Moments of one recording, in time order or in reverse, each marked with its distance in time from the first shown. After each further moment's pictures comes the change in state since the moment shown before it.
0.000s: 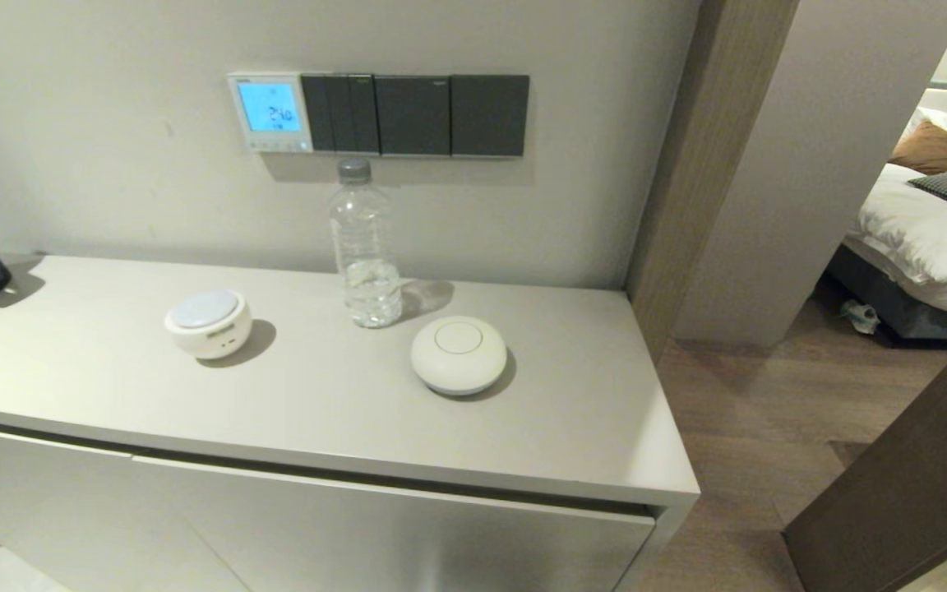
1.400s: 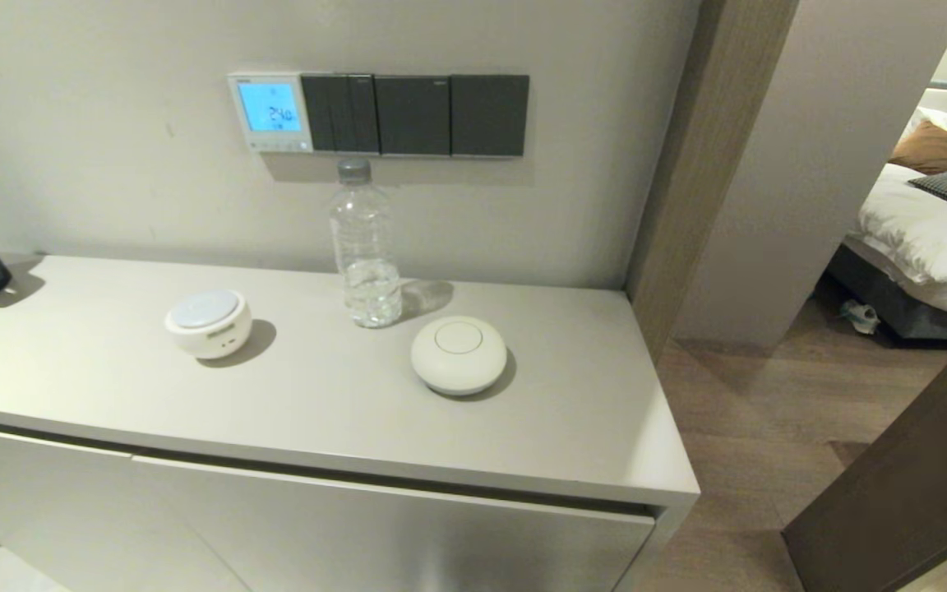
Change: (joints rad) left arm -0.035 0.425 -0.453 -0.067 -0.020 -0.033; right arm 0.000 0.000 0.000 0.000 0.000 0.000
